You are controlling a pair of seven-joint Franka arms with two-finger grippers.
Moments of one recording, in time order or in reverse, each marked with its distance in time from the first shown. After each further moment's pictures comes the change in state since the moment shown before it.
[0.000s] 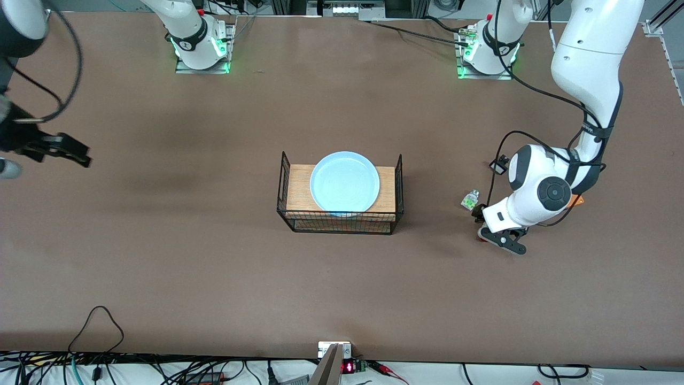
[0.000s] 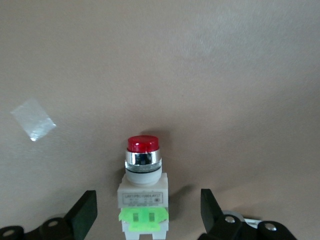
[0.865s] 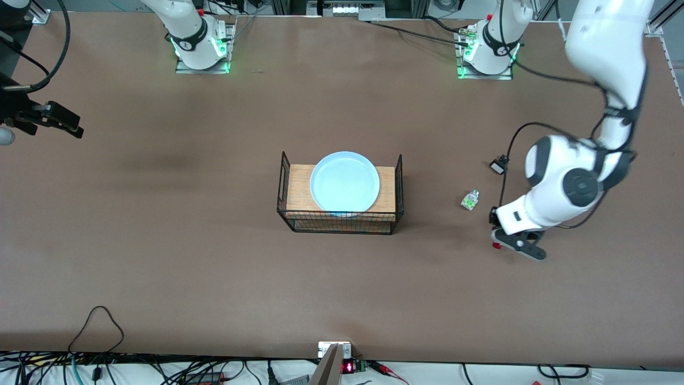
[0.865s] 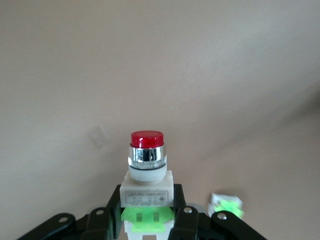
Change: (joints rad) left arm -0.007 -0.152 -0.010 0.155 0.000 -0.254 0.012; right arm 0.005 -0.138 -0.005 -0.144 0.001 -0.030 -0.023
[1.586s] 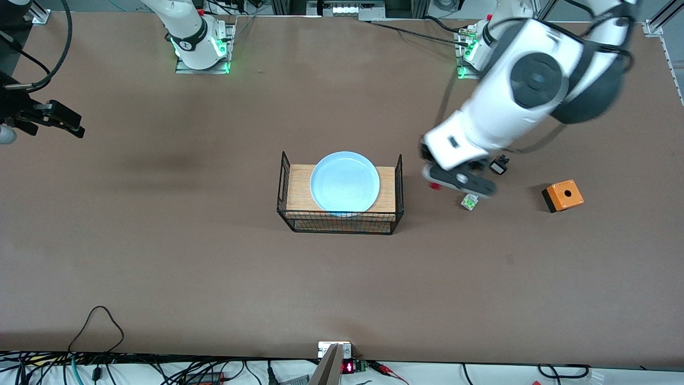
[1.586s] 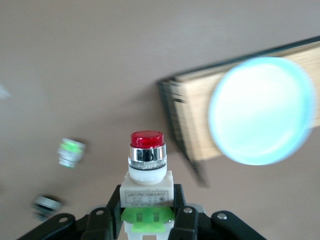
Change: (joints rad) left arm -0.078 -0.124 -0.355 0.270 -0.070 -0.477 -0.664; right arm 0.014 0.000 0.004 0.010 0.000 0.000 -0.002
